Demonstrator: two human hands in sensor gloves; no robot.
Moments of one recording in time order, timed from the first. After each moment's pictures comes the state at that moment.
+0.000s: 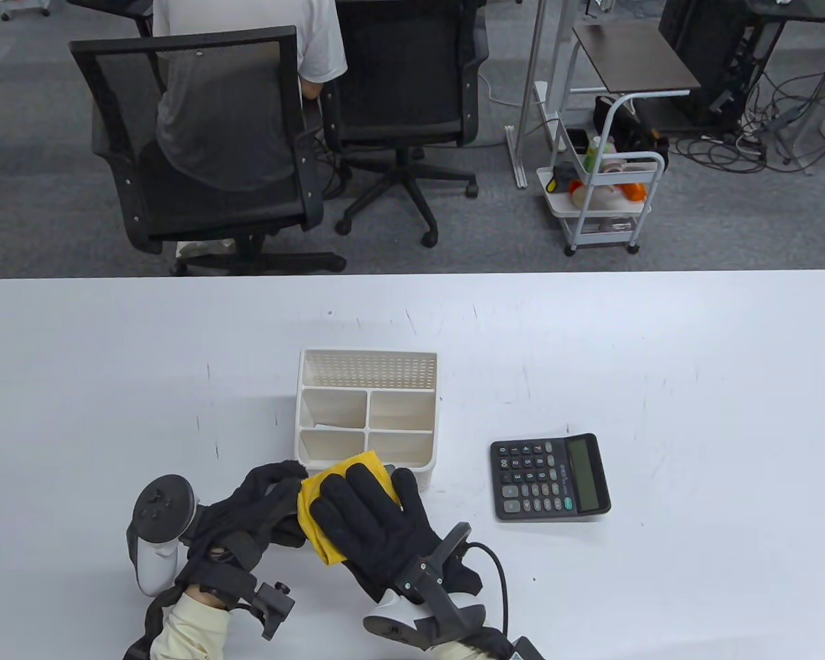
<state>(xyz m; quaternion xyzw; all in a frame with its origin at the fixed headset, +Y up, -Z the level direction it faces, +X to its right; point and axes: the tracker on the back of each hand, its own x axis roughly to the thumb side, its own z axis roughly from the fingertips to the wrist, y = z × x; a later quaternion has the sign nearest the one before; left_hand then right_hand) -0.265 -0.701 -0.276 -0.06 -0.08 0.61 0.79 -0.025 -0.702 -0.228 0.40 -0.31 0.86 0.06</state>
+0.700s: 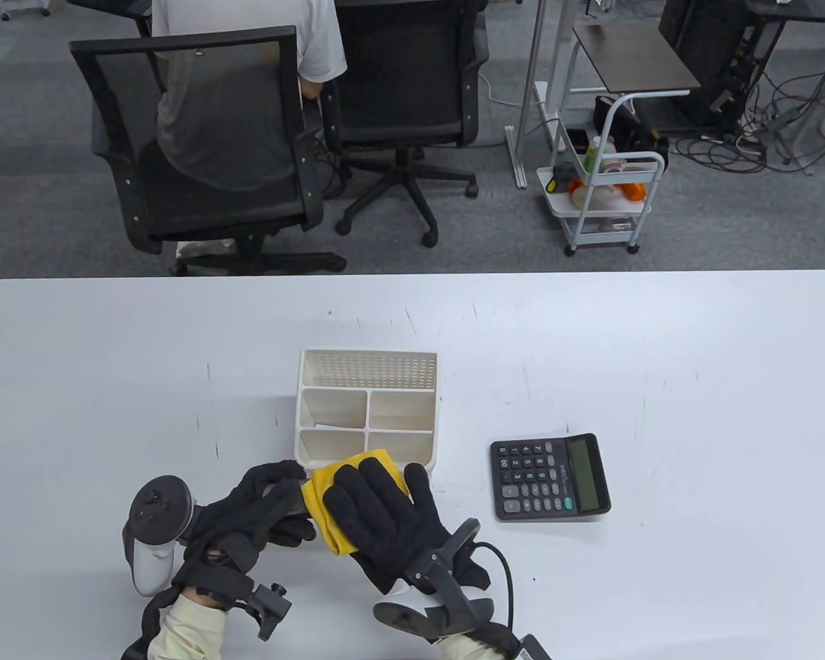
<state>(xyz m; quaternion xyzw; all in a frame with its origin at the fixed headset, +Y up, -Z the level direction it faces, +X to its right) -0.266 -0.695 -0.274 -0.04 -0.09 0.60 0.79 -0.011 -0.701 -0.236 0.37 -0.30 0.87 0.08</state>
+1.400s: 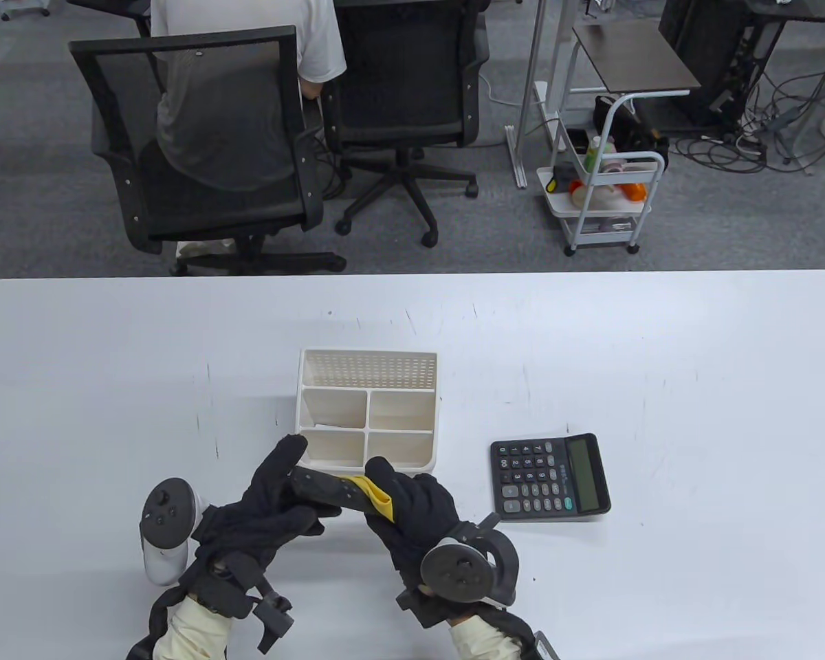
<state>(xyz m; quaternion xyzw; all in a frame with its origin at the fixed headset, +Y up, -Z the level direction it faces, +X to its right) -0.241 -0.687 -0.271 -0.03 -0.23 0.59 0.77 0.012 -0.696 -0.256 0.29 -0.21 0.86 0.36</state>
